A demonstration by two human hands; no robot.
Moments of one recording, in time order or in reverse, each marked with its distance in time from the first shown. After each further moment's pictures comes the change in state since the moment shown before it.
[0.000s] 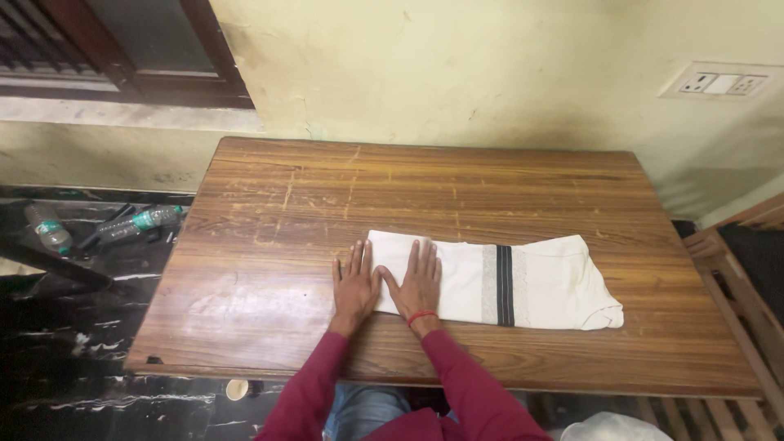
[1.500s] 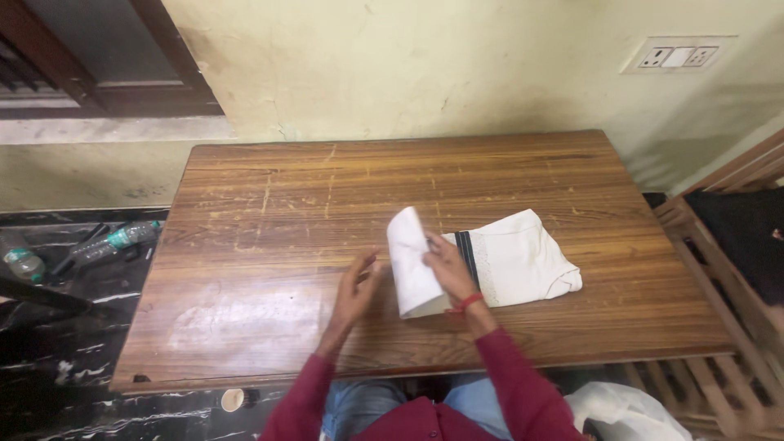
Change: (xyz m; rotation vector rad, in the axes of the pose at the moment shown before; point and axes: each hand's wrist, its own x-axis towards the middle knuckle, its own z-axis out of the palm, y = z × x) left_hand -0.011 0.052 -0.076 -1.010 -0.271 -0.184; right_hand 0.017 0.065 -0.088 1.152 -0.308 0.317
